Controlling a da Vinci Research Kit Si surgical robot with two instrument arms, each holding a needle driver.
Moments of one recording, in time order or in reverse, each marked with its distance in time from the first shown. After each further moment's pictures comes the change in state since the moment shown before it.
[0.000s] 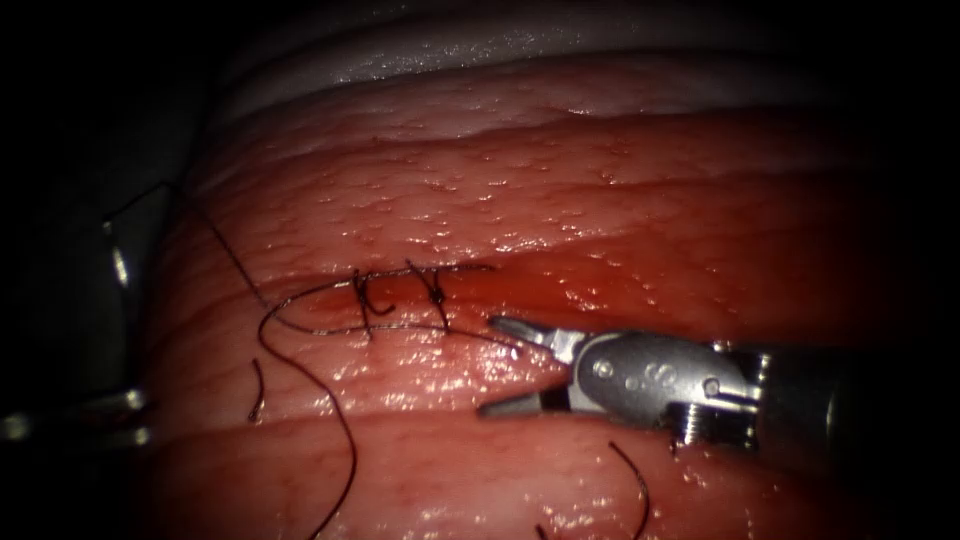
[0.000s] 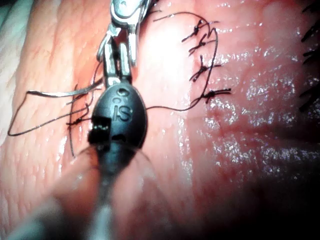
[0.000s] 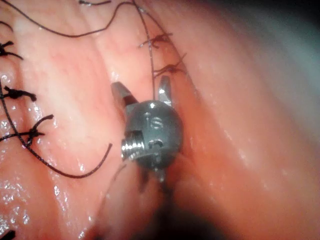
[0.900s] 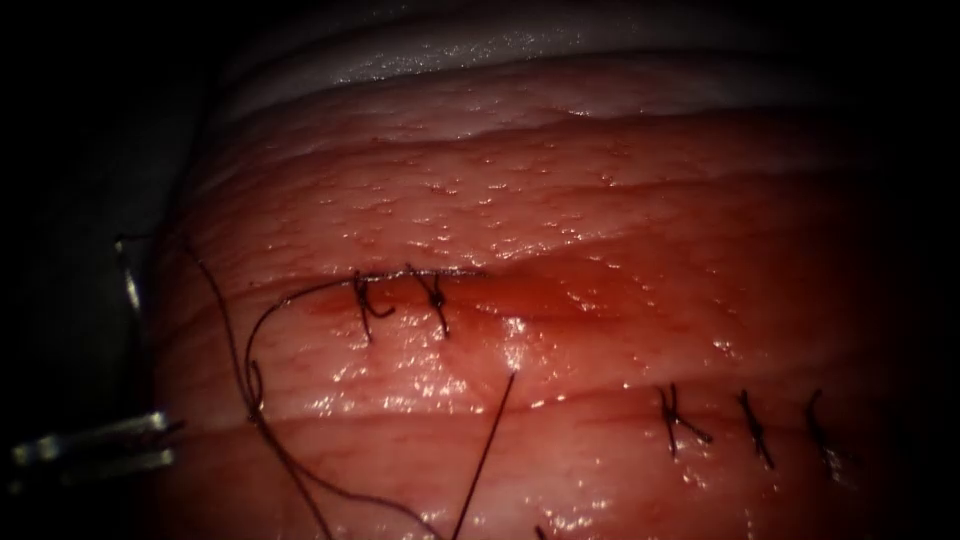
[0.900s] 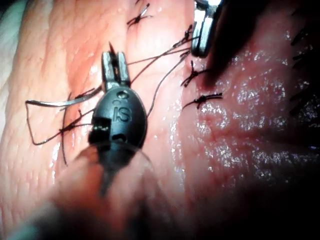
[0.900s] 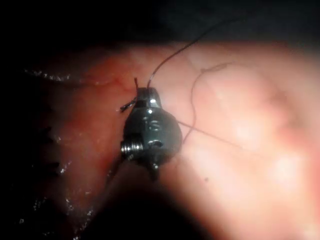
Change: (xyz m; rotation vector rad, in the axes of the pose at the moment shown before) right arm 0.012 -0.019 -0.006 0.192 -0.172 0.205; left arm 0.000 0.001 0.000 -0.008 -0.077 0.025
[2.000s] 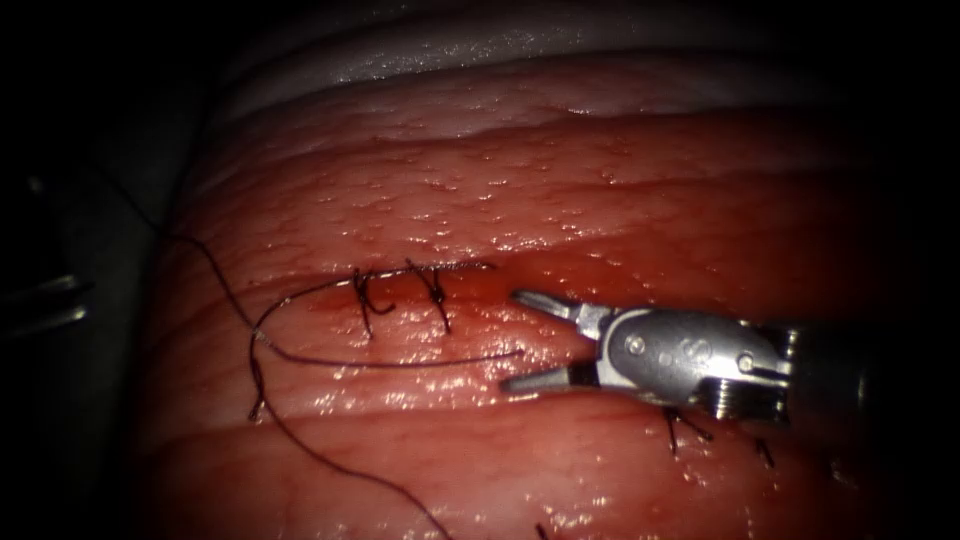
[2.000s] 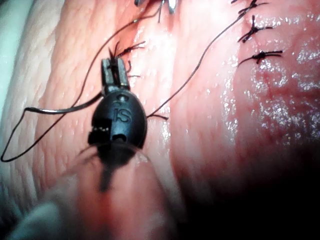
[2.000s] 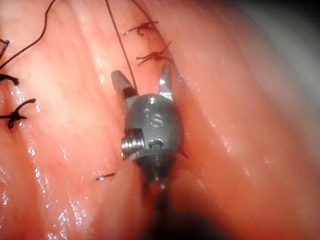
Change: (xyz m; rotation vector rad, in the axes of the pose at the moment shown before) right arm -0.007 0.024 0.003 -0.211 0.200 -0.211; left arm -0.006 -0.008 -0.004 0.112 -0.121 -0.036
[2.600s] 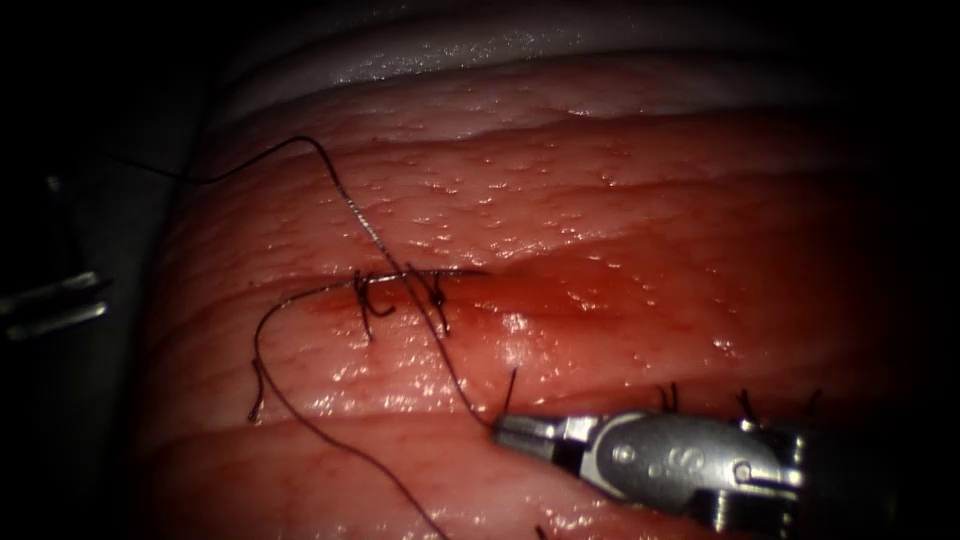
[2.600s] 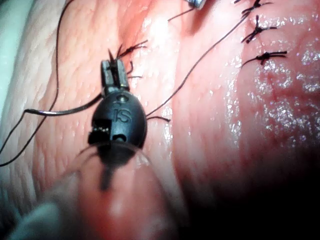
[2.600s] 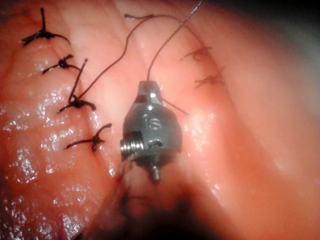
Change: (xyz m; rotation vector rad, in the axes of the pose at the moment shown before) right arm 0.006 -0.010 -0.005 0.172 -0.163 0.087; left arm -0.001 0.000 0.001 -0.003 -0.012 0.004
